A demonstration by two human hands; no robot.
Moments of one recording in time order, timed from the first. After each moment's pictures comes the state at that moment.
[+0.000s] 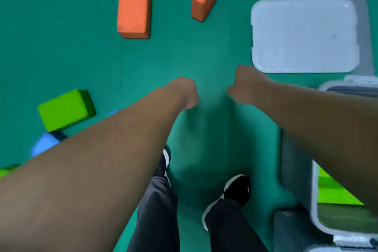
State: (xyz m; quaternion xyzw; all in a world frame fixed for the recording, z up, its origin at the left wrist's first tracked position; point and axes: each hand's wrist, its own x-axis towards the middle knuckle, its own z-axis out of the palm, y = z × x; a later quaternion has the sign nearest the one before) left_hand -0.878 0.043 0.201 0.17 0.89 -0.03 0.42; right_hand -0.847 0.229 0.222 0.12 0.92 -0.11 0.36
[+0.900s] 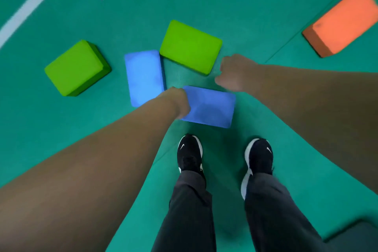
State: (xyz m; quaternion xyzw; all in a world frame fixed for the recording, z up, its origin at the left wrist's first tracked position) left_hand -0.771 -0.468 0.114 -0.22 0.82 0.15 0.50; right_hand -0.923 -0.360 0.131 -0.38 0.83 0.09 0.40
